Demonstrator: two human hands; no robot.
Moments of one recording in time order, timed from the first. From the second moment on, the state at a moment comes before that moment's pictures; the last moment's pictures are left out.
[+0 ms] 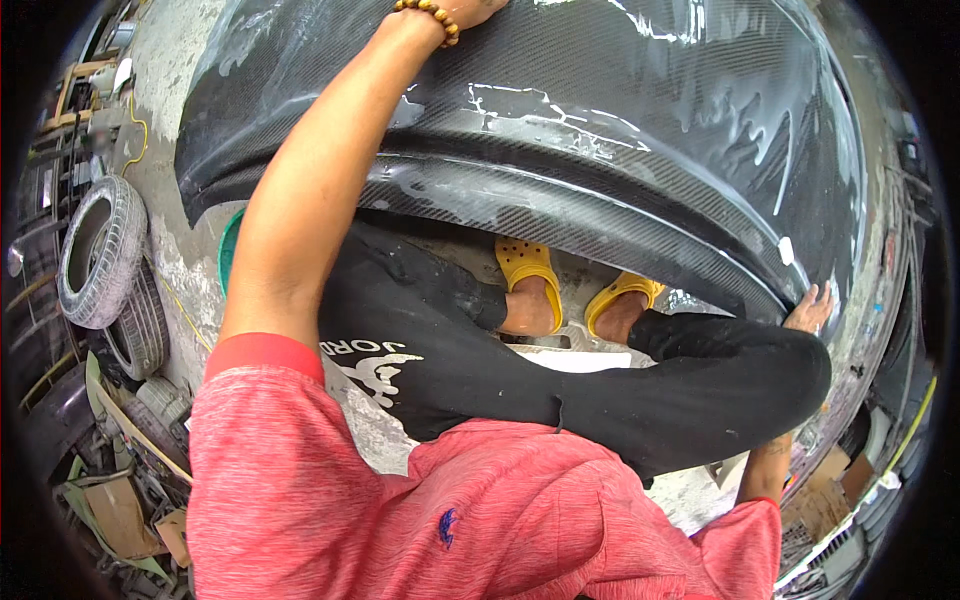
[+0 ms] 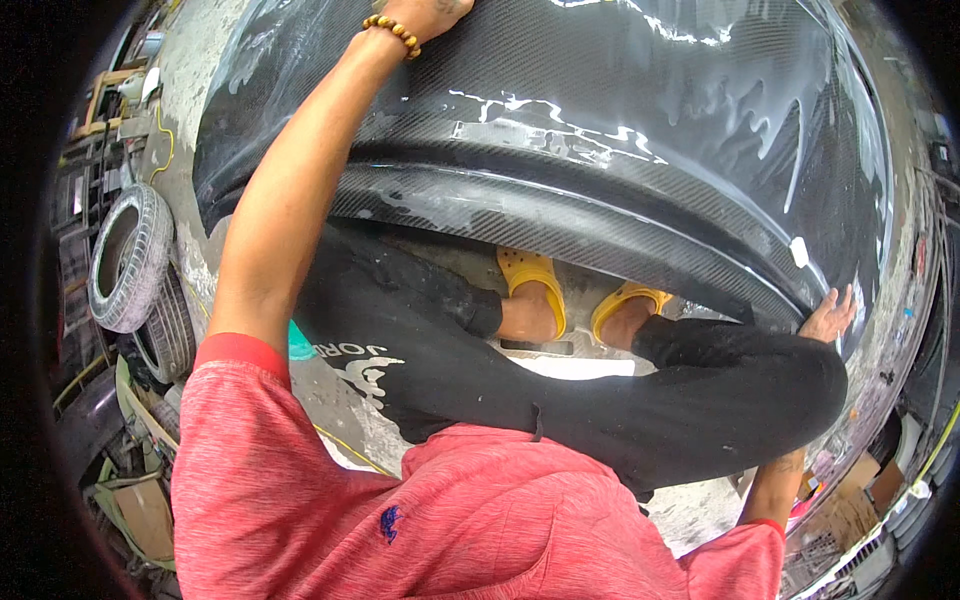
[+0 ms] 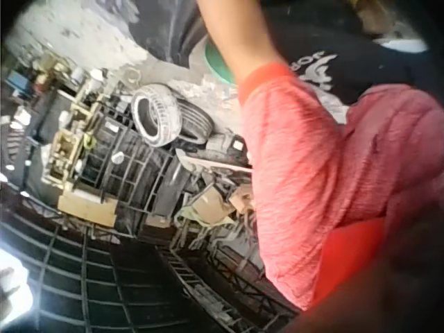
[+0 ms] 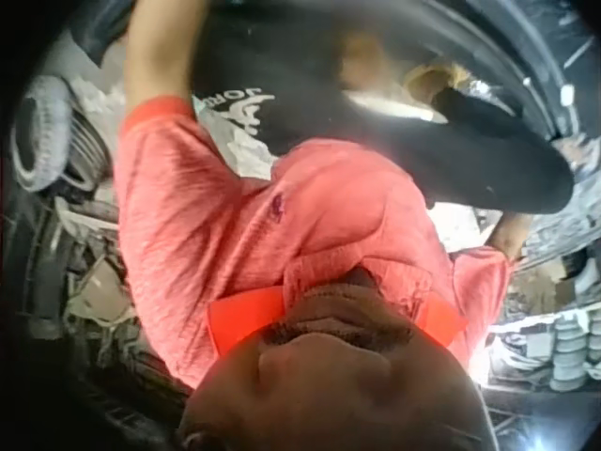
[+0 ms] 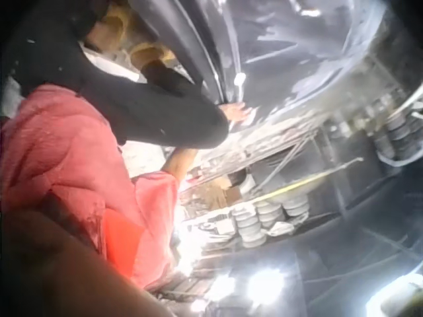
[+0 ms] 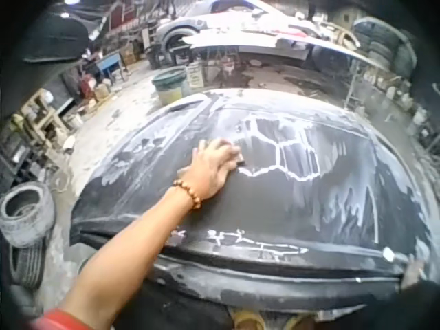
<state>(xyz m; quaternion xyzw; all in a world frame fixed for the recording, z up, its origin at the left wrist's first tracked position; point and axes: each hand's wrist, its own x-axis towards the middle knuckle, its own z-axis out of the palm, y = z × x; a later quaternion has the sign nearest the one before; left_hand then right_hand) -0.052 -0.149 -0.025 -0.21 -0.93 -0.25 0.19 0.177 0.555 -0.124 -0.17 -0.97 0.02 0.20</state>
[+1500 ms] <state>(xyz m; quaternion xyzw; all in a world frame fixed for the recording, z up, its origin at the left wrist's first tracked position) 0.008 -0.158 -0.045 -0.33 -0.92 -0.19 0.11 0.197 0.552 -0.110 -0.11 -0.97 0.06 0.22</state>
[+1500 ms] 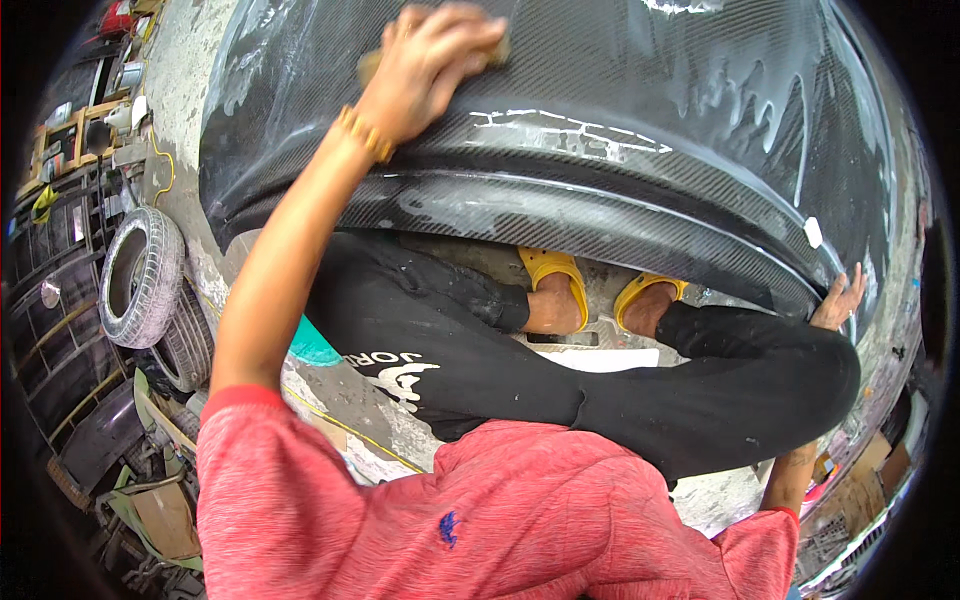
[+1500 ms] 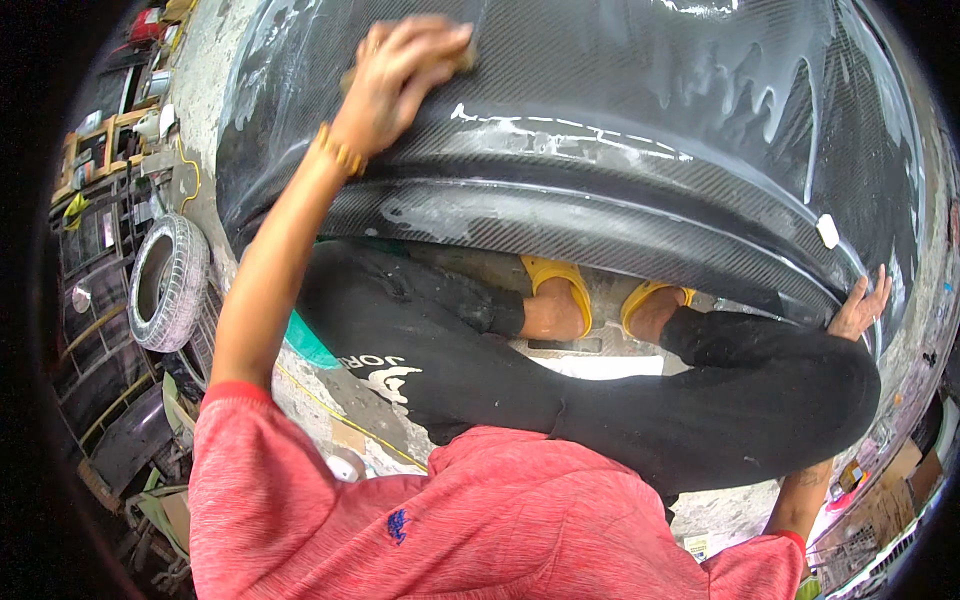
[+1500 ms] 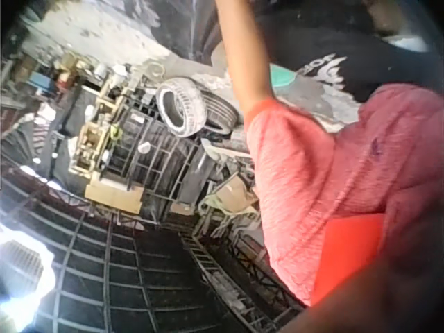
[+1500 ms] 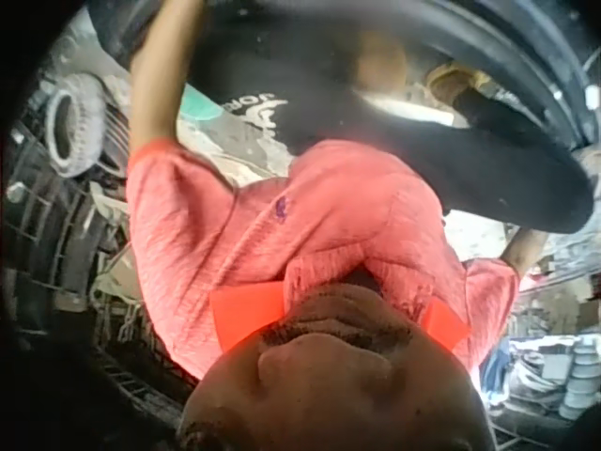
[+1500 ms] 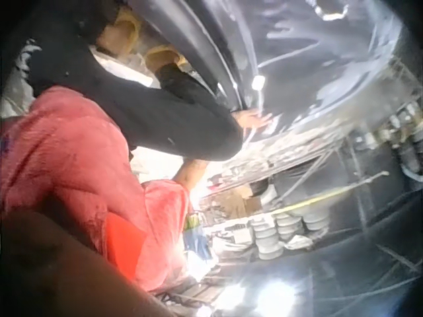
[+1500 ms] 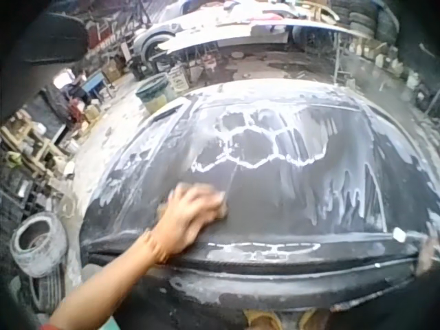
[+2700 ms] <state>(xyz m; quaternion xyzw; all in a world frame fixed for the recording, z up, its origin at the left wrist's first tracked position) -0.031 -0.152 -0.026 -0.33 -0.82 -0.43 0.19 0.190 0.542 -0.125 -0.11 -0.96 0.11 0.22</state>
